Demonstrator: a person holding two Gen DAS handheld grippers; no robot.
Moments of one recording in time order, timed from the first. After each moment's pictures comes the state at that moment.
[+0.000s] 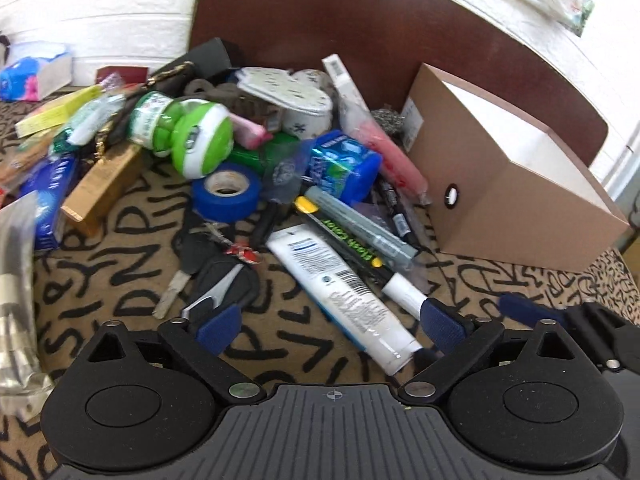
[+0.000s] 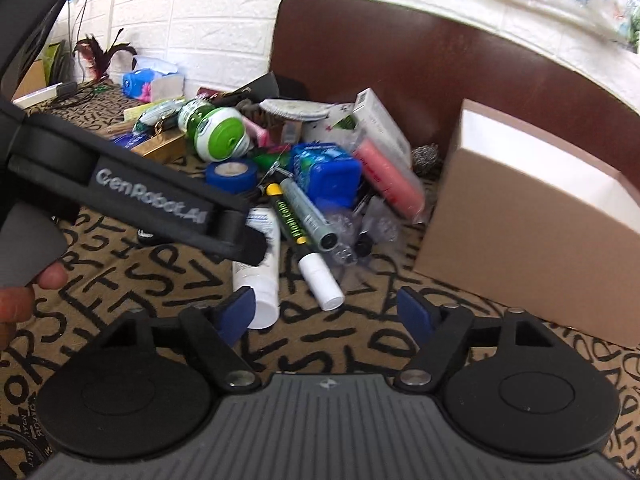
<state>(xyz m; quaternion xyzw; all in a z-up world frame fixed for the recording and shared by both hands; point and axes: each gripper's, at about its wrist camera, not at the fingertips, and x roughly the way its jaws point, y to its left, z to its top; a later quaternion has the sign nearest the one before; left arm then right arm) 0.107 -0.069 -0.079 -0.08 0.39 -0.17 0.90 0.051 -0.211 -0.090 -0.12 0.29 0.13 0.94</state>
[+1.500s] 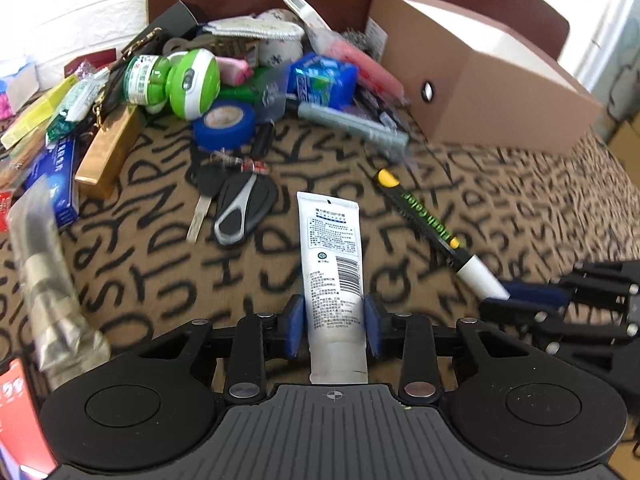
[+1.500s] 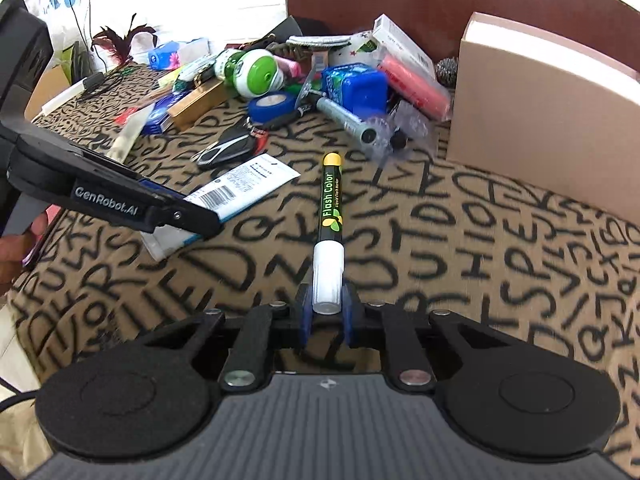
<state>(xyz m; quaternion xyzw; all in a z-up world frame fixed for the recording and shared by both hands) 0.069 -0.043 -0.085 0.03 0.46 -0.22 0.86 0.004 -0.233 -0.096 -0.04 0.39 0.17 0.90</state>
